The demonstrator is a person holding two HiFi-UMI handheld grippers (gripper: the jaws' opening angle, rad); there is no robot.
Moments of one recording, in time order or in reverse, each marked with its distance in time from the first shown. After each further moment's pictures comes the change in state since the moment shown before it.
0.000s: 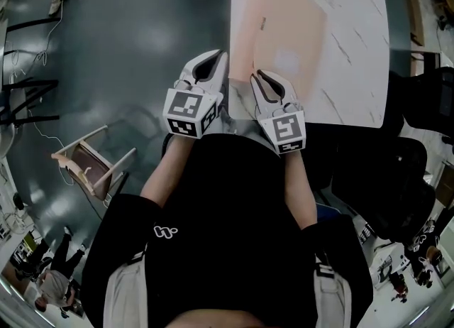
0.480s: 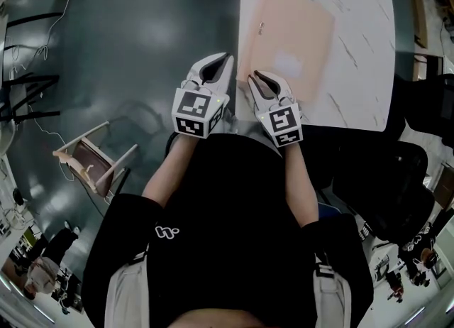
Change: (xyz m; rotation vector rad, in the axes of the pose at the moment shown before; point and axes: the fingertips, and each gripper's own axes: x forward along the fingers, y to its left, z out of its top) left arm 0.004 0.016 -0.019 0.010 0.066 -0.008; right arm 0.041 0.018 -0.033 0.009 0.117 0.080
